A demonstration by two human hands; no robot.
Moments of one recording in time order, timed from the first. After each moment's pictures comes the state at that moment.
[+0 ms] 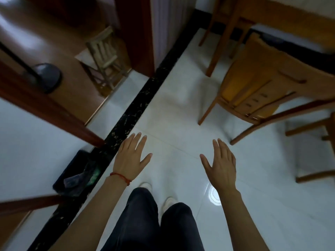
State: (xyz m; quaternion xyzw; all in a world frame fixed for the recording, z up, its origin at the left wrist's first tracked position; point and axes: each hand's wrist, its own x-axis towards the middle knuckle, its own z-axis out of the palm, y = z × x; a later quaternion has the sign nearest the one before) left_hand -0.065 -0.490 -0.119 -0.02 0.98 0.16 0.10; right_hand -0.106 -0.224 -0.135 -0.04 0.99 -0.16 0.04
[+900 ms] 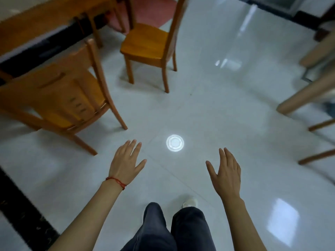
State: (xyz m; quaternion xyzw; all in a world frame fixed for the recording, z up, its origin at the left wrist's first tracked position) left_hand -0.135 -0.225 -0.108 0.61 0.77 0.03 0.17; right_hand 0.153 -0.136 -0.122 0.64 0.75 -0.15 -0.08
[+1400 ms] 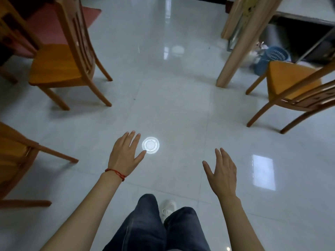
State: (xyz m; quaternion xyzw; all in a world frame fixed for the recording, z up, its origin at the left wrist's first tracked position) left_hand 0.061 -0.036 -0.098 0.76 0.63 0.03 0.16; right_hand 0.357 -0.090 -0.125 0.78 0.60 -0.14 -0.10
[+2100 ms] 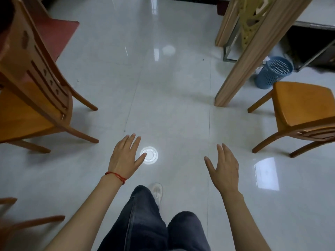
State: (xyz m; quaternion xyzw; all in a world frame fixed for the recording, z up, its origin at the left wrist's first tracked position) left_hand 0.092 0.334 -0.114 0.78 0.61 0.01 0.16; right_hand 0.388 0.272 -0.128 0.79 0.58 -0.15 -0.13
